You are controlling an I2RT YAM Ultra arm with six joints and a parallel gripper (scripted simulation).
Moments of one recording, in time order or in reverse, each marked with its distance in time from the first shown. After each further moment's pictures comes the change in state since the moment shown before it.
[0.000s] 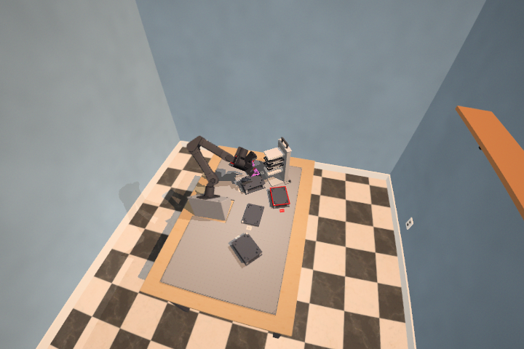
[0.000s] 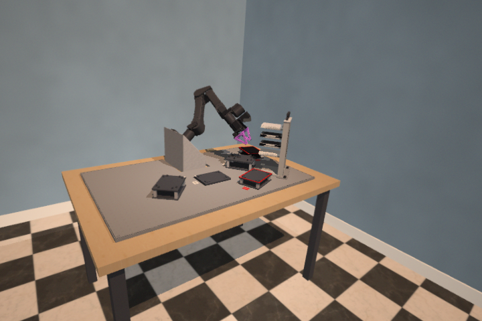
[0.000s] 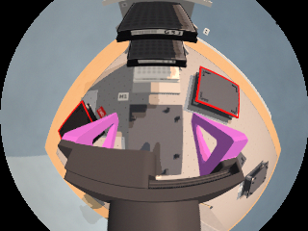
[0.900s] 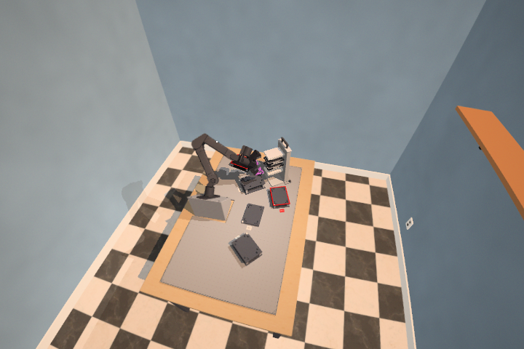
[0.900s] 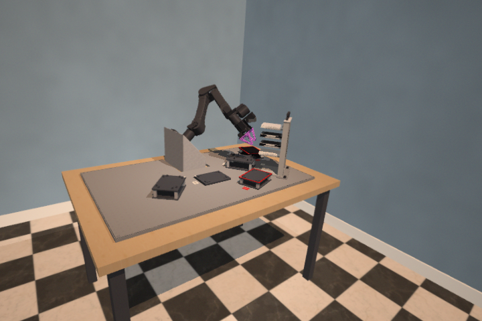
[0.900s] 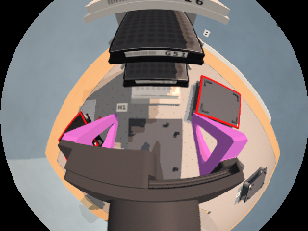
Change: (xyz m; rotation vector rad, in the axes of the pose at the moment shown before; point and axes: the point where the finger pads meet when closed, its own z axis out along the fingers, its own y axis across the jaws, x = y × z) arm -0.024 -0.001 0.022 0.003 -0.004 -0.001
